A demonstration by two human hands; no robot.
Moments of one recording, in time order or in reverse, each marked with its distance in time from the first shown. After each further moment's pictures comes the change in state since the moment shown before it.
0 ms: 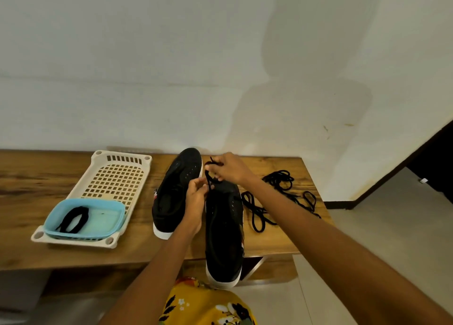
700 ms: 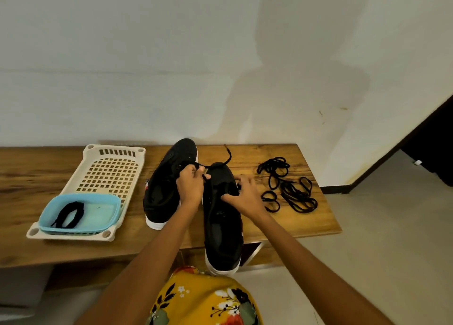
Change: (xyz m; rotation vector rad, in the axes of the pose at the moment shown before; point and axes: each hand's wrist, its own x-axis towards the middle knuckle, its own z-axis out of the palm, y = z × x) left_hand 0.008 0.010 0.007 0.479 0.197 0.146; right_hand -0.068 0.071 0.044 0.109 0.163 0.350
